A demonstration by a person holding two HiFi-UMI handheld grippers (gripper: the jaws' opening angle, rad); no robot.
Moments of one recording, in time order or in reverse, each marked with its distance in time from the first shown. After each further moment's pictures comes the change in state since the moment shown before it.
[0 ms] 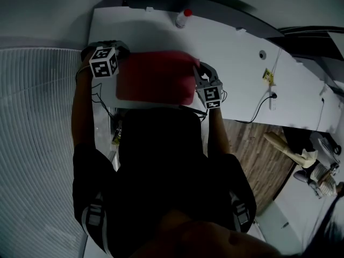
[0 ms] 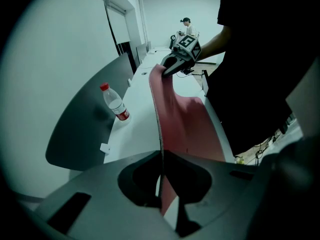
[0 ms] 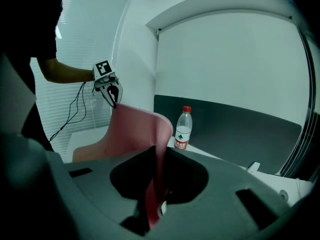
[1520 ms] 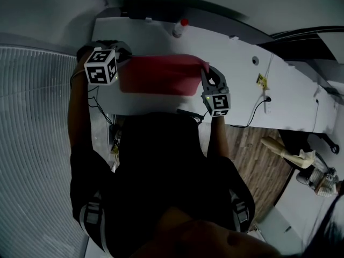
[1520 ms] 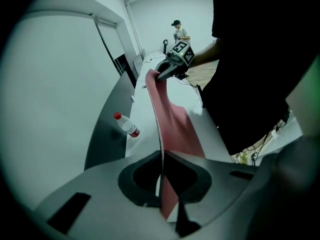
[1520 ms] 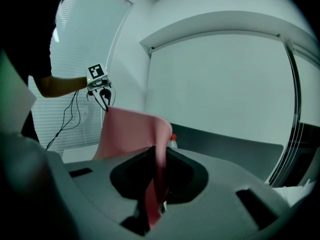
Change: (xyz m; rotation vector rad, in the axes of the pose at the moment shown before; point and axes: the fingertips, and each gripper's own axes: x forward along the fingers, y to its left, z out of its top) left arm -0.091 0.015 0.057 0.119 -0.023 0.061; right arm -0.052 -0.033 0.084 0.019 -0.135 -0.111
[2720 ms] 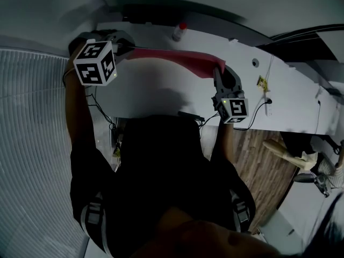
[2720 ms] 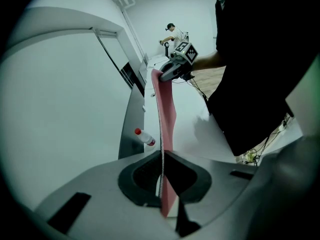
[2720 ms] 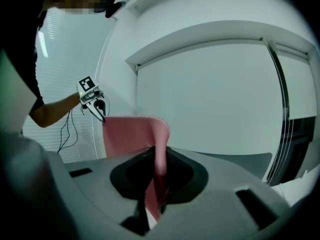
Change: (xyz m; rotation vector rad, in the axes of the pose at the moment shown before) left arm -0.075 0.046 0.053 0.052 0.002 0.104; right arm -0.038 -0.040 0.087 0.125 -0.103 -0.068
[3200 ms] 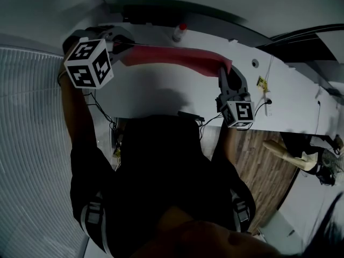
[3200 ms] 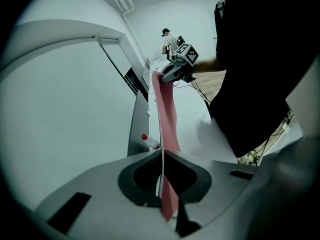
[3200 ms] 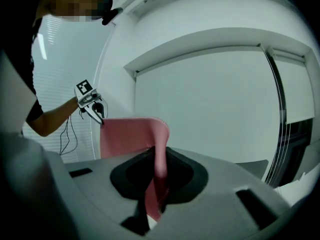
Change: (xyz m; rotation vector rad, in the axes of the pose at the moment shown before) left arm -0.035 0.012 0.017 0.013 -0.026 0.057; right arm -0.014 -0.002 0.039 0.014 -0.045 -0.023
